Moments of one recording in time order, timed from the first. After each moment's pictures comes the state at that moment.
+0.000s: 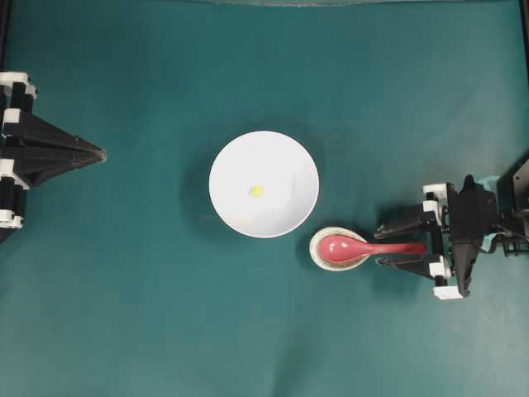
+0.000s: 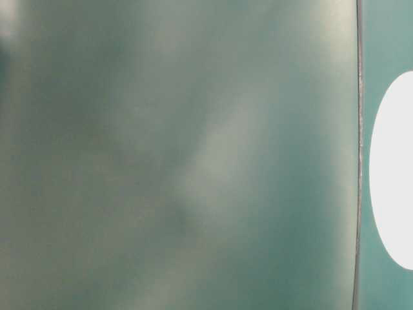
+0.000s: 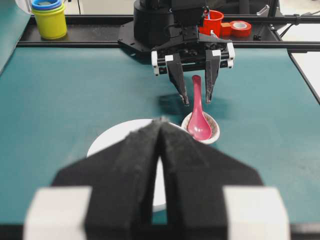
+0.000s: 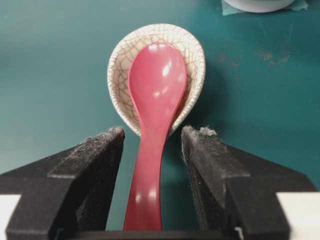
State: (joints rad) left arm 0.00 -0.98 1.18 0.02 -0.18 0.01; right arm 0.45 0.13 1.33 0.44 -1.12 0.13
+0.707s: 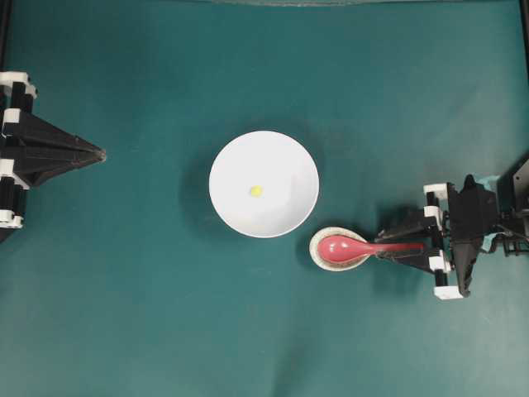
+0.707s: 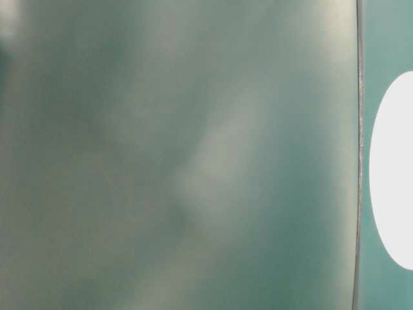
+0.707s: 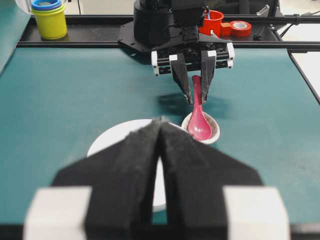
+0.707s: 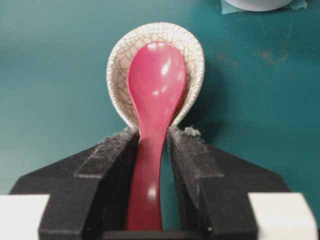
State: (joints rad) left arm 0.00 -0.98 1.18 0.02 -0.18 0.01; right arm 0.45 0.13 1.33 0.44 -1.12 0.13
